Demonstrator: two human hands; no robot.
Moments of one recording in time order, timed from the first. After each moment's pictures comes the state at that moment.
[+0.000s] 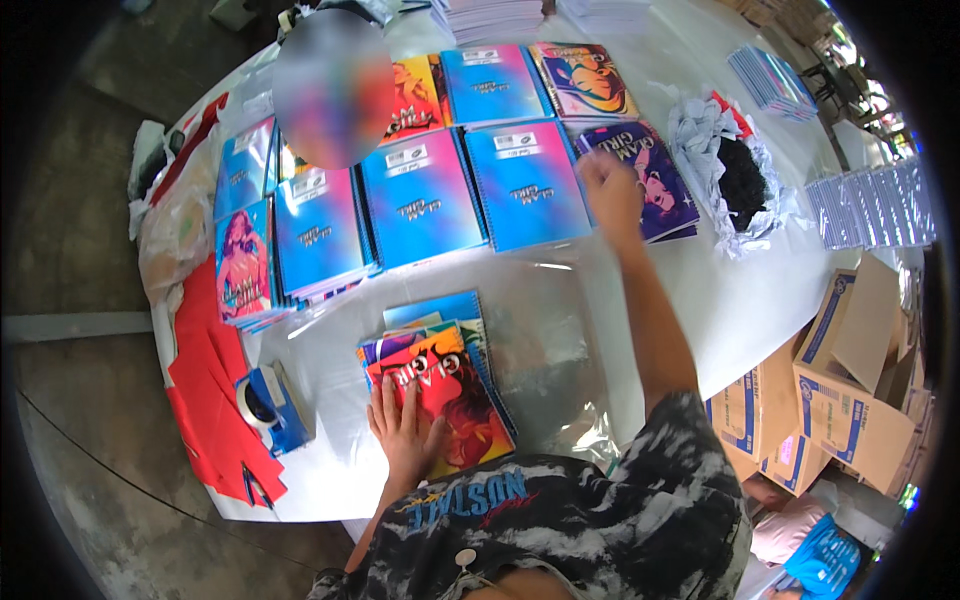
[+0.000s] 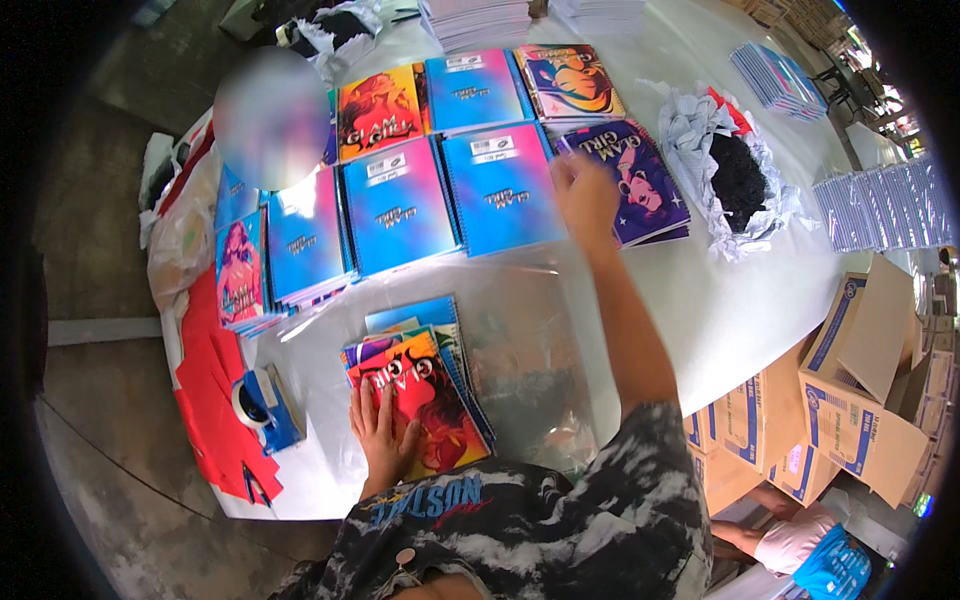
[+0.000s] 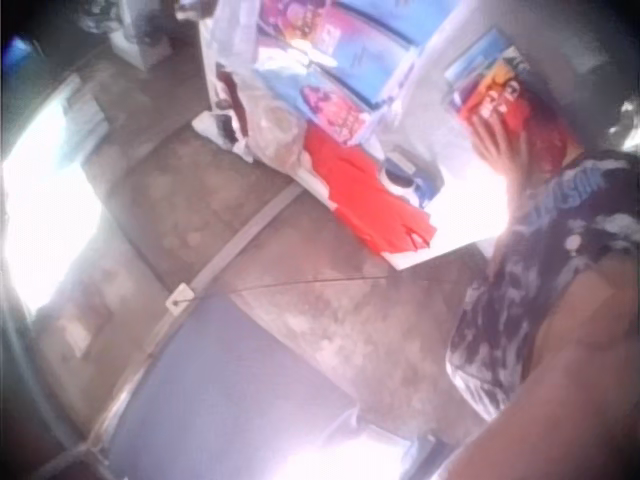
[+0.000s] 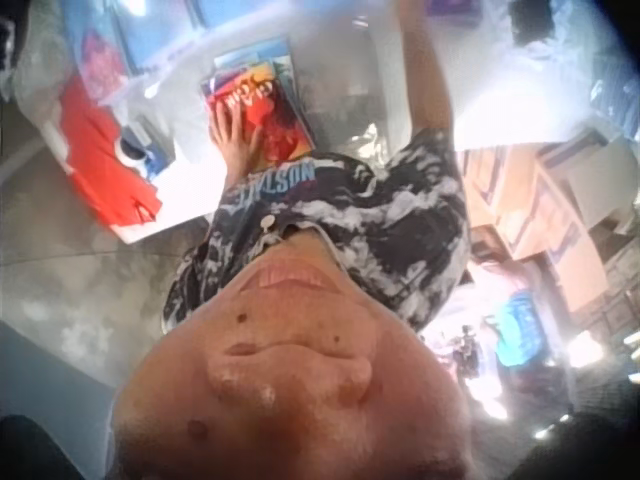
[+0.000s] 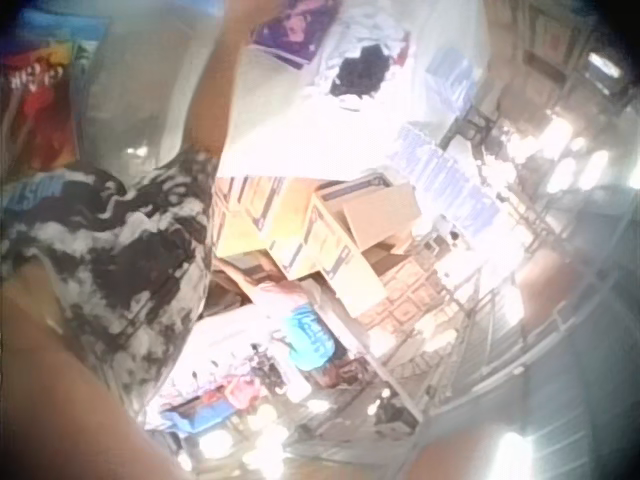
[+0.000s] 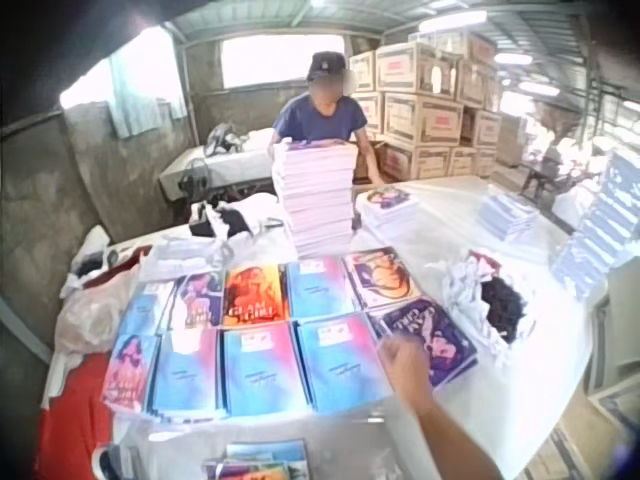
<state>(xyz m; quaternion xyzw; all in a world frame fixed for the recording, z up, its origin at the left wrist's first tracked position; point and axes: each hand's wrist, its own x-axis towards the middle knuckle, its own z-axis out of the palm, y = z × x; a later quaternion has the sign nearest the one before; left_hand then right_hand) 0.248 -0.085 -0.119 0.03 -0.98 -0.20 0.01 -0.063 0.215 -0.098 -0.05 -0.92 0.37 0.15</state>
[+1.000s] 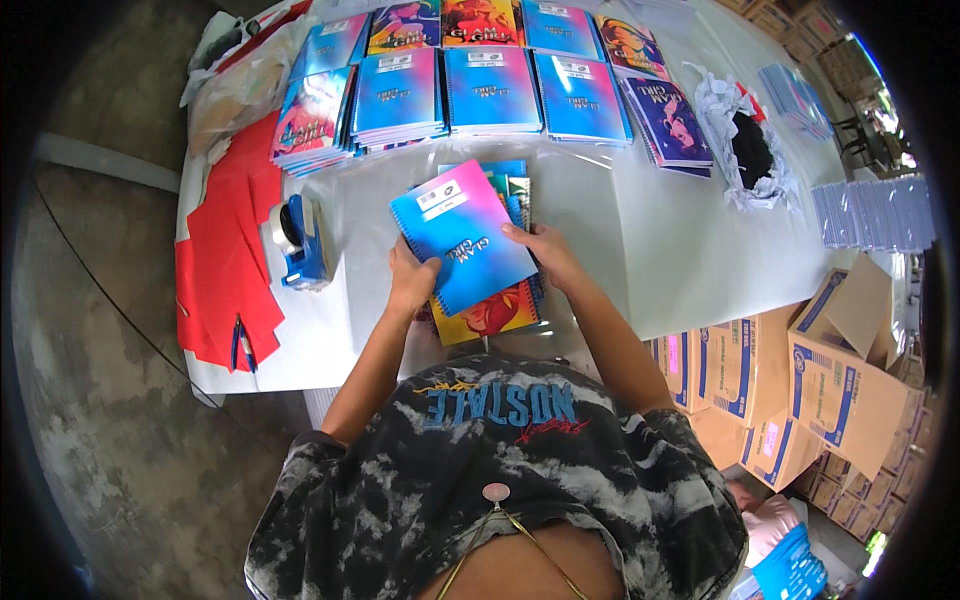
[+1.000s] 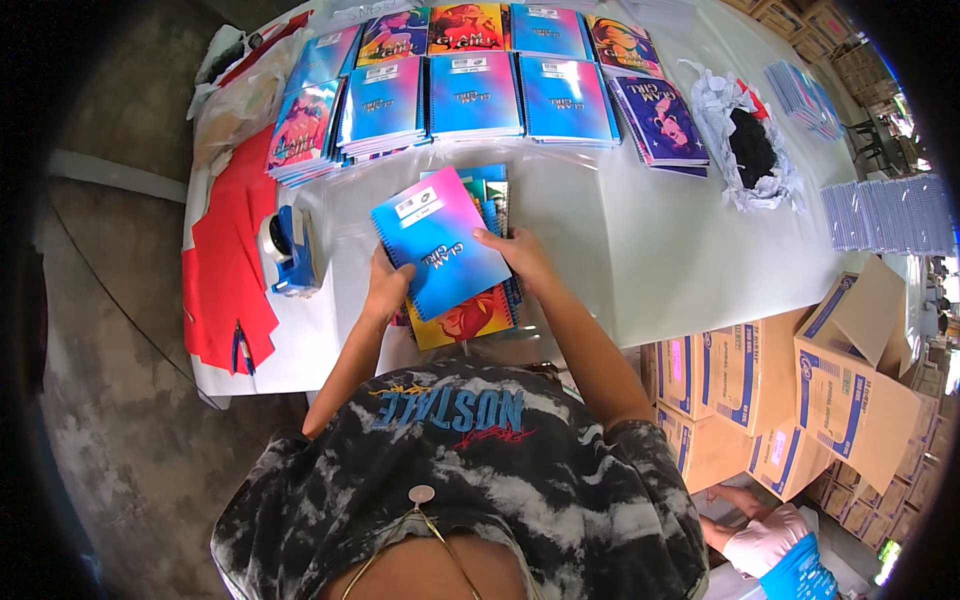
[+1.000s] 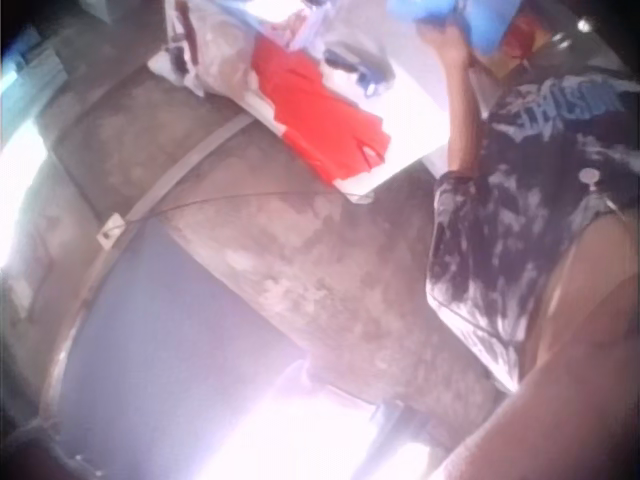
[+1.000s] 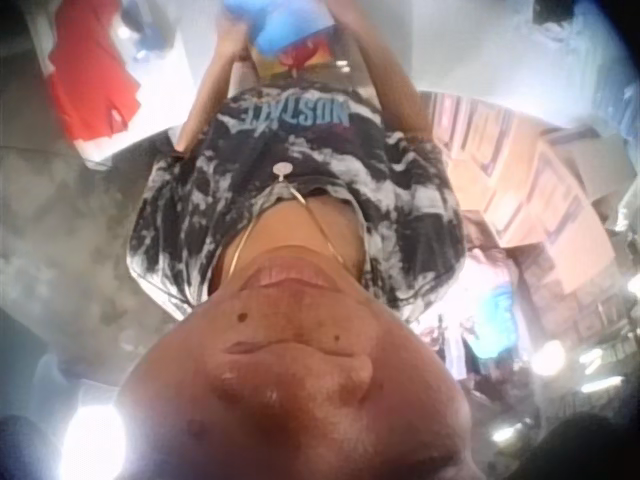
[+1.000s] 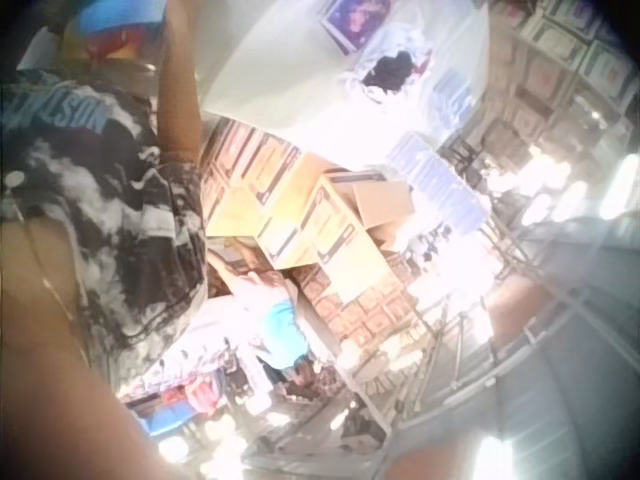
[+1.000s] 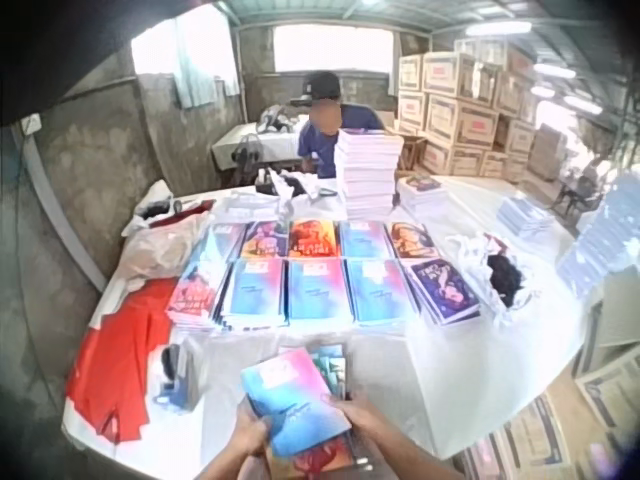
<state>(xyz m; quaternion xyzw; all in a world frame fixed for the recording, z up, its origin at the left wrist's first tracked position) 0.250 -0.137 -0.152 0.17 -0.79 -0.58 0.00 0.186 0.089 -0.128 -0.11 -0.69 0.66 -0.28</state>
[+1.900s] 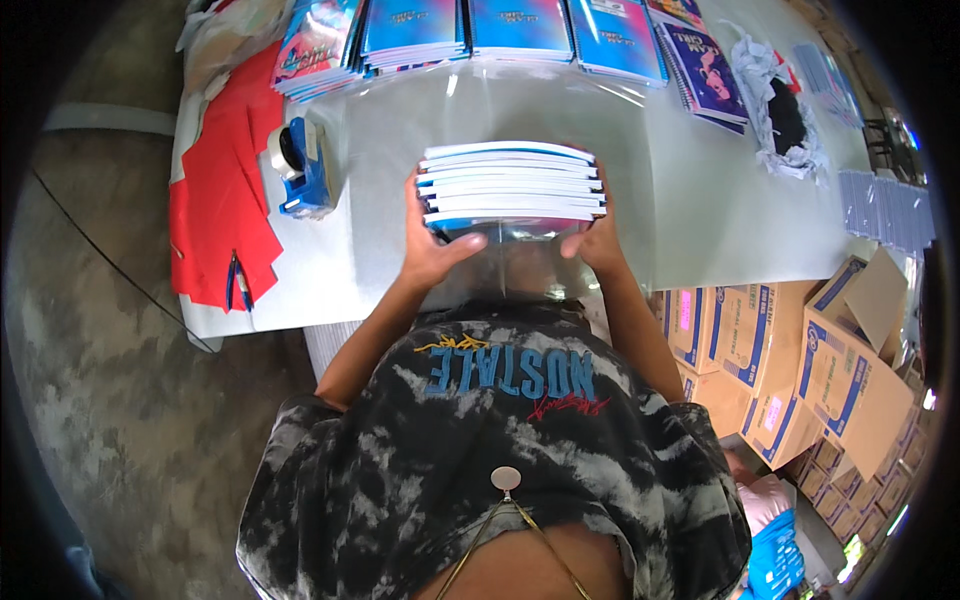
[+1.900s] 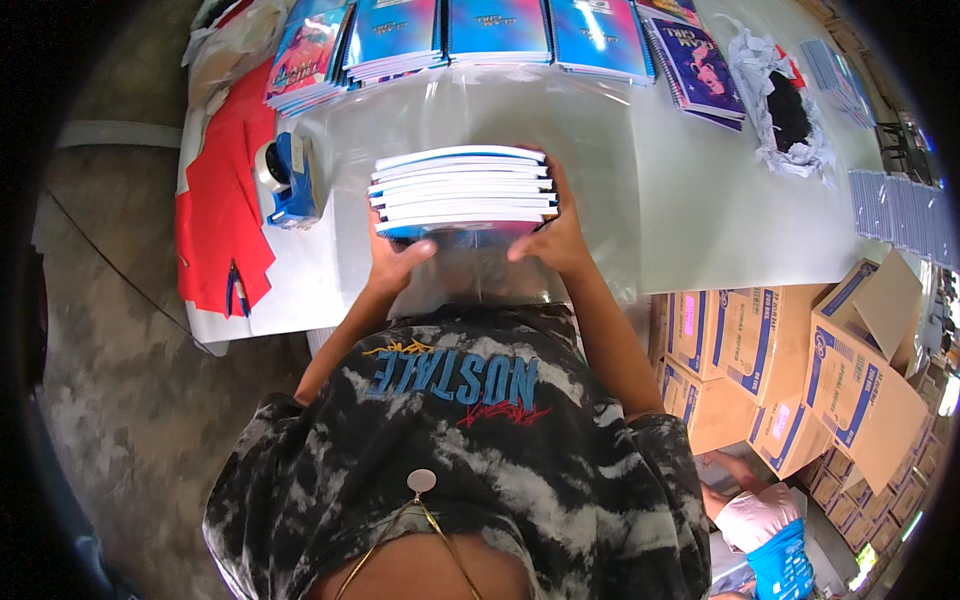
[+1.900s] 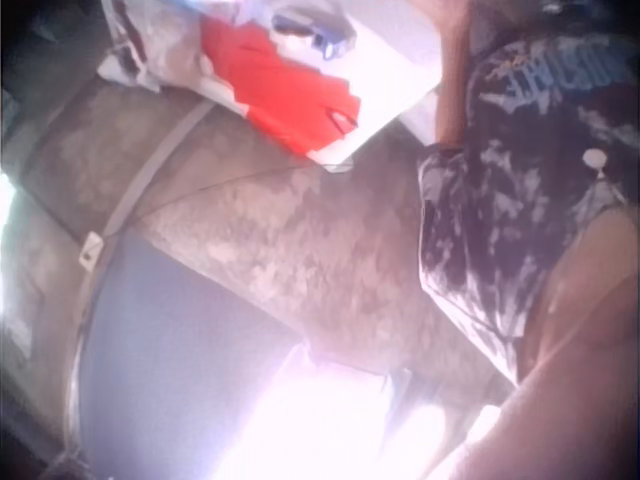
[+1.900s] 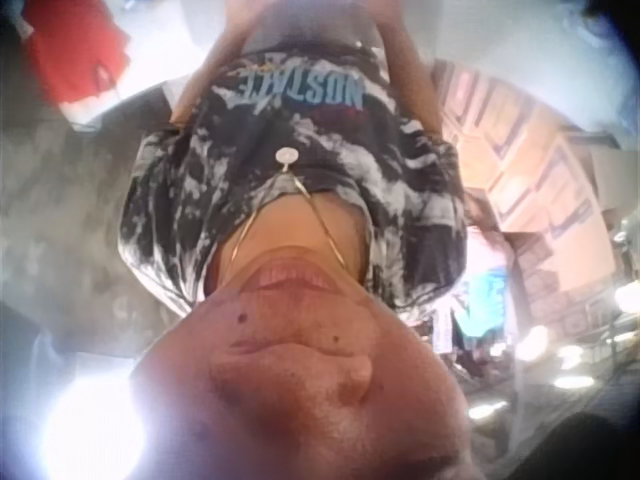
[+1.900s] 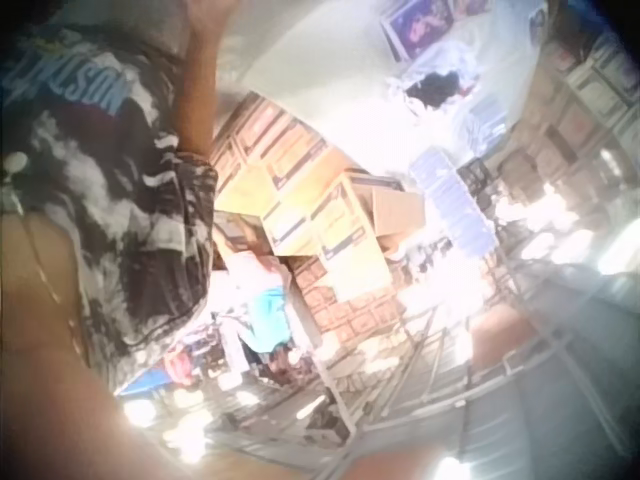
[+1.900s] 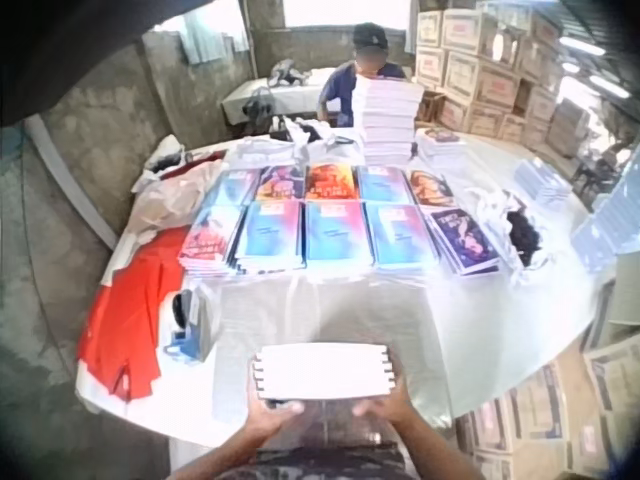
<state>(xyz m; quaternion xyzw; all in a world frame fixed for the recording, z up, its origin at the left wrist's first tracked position) 0.305 -0.109 -0.101 -0.01 -0.60 -0.79 0.10 0.248 0.093 -0.101 0.14 -0.58 0.80 0.03</state>
